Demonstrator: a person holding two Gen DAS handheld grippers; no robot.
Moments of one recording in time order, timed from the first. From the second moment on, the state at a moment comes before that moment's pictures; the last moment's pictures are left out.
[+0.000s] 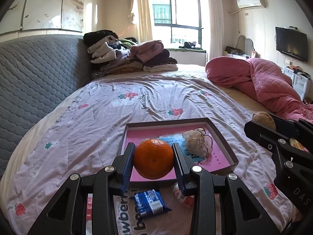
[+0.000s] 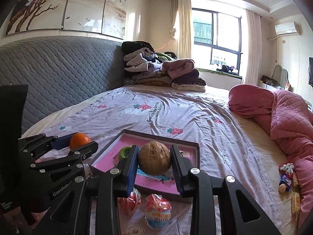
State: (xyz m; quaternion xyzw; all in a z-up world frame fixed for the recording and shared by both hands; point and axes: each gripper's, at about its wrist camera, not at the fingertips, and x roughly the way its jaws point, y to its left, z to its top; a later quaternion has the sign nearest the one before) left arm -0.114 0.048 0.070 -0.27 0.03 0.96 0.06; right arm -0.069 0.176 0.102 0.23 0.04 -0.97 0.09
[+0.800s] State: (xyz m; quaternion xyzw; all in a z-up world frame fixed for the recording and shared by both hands) left arm -0.198 0.026 0.062 -0.29 0.02 0.95 0.04; right arm -0.137 0.187 0.088 0.25 0.05 -0.96 0.07
